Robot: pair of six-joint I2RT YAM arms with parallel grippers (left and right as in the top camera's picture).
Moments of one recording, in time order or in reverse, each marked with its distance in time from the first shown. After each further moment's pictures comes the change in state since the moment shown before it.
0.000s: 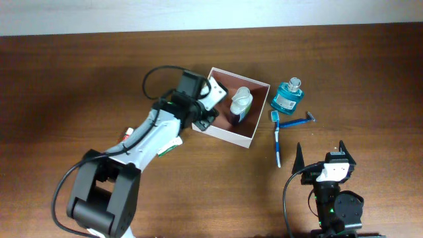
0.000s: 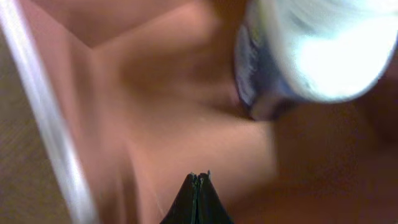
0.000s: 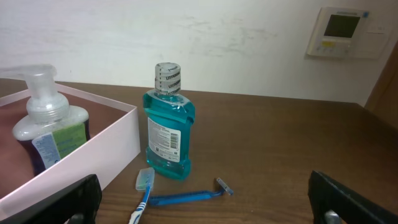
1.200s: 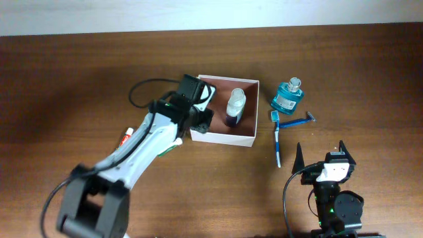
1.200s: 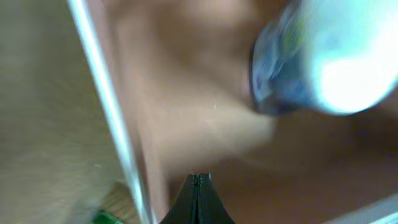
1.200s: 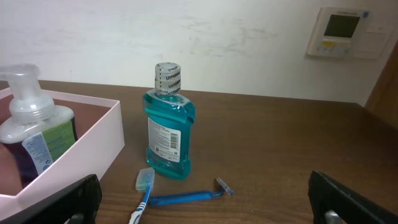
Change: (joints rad) left arm -0.014 -0.112 0.006 -0.167 -0.120 -0.368; right arm 0.000 0.000 0.000 0.000 0.000 -0.001
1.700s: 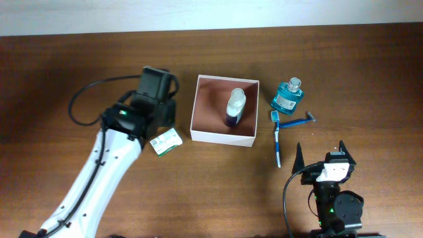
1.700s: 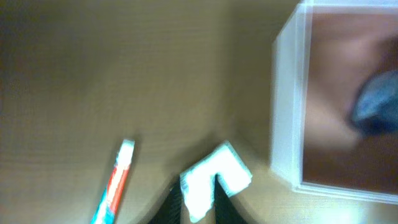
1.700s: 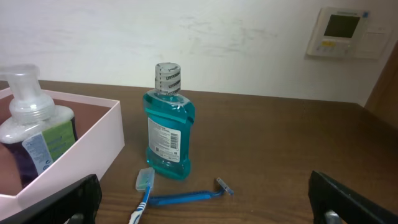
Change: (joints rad) left arm 0.137 -0.270 0.059 -0.339 -0.276 -0.190; right arm 0.000 0.000 0.000 0.000 0.000 0.001
